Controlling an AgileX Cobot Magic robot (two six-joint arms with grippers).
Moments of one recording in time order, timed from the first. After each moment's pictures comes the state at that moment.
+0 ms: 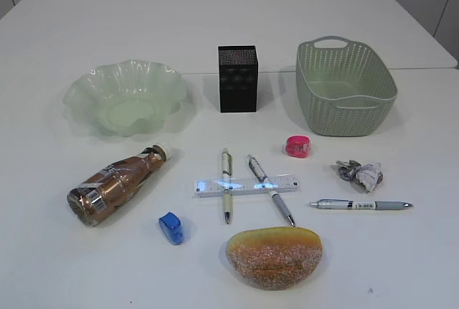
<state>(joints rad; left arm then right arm) 0.01 0.01 -0.51 -0.07 1.11 0.07 0.09 -0.02 -0.49 -0.03 1.15 -0.06</state>
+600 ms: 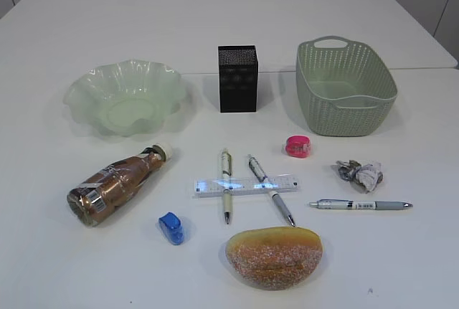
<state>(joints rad) 0.01 0.01 -0.51 -0.10 1.11 0.07 0.09 -0.02 -0.50 -0.03 1.14 -0.06</state>
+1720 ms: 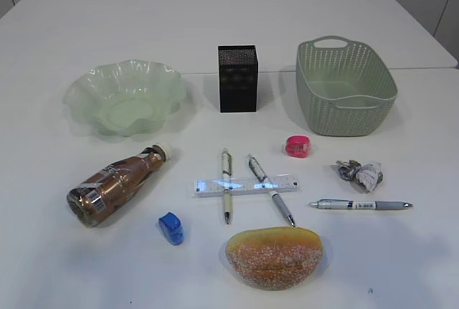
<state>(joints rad) 0.01 0.47 -0.83 -0.21 0.85 0.07 0.09 0.51 -0.82 0.02 0.75 -0.04</state>
